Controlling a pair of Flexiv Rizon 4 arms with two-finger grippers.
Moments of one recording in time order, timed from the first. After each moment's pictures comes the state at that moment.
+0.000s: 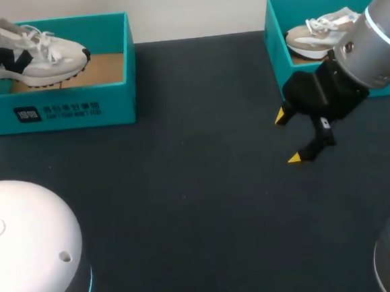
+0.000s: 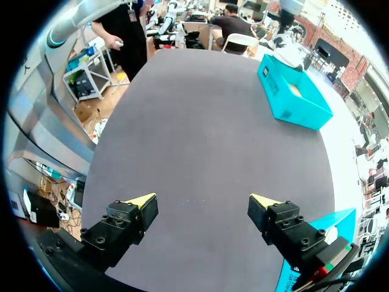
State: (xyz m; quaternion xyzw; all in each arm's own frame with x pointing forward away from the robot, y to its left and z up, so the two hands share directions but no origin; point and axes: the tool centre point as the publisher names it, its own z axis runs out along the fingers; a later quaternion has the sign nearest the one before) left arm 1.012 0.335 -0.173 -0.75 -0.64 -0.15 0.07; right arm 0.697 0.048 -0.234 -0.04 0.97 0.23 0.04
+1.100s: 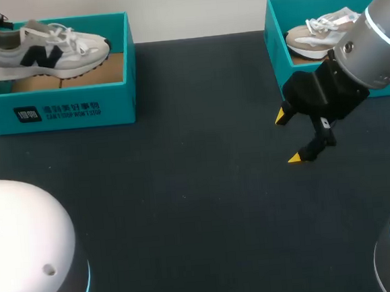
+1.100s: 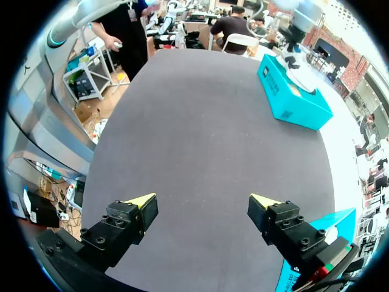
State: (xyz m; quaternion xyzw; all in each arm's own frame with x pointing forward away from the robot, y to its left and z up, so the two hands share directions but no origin) left arm 1.069 0.306 -0.239 -0.69 -0.70 -0.13 0.08; right arm 0.697 0.048 -0.234 -0.04 0.97 0.23 0.04
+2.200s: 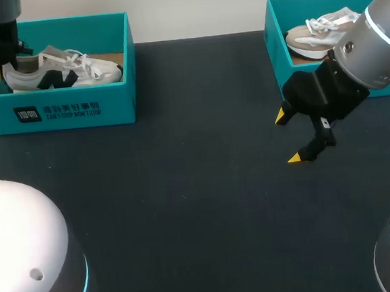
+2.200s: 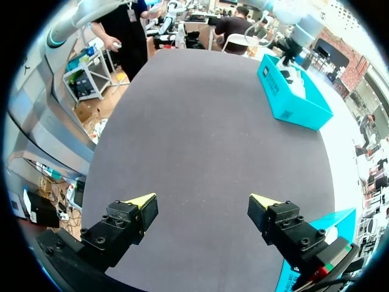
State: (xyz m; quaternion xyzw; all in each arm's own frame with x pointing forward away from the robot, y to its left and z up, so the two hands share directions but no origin) left arm 1.063 0.292 -0.313 -0.71 -0.69 -0.11 0.11; right arm 0.697 0.048 -0.234 -0.04 0.97 0.23 0.04
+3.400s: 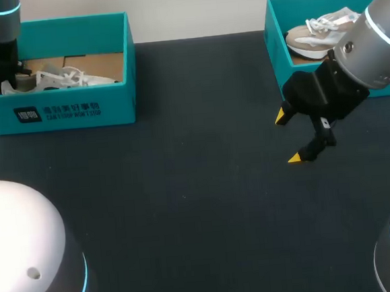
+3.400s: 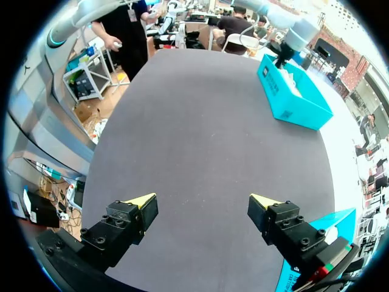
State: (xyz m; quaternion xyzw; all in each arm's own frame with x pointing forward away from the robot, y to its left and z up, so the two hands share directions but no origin) left arm 1.039 0.303 -0.352 -0.74 -0.65 -0.09 0.13; right arm 0.697 0.048 -0.234 -0.04 0.97 0.23 0.04
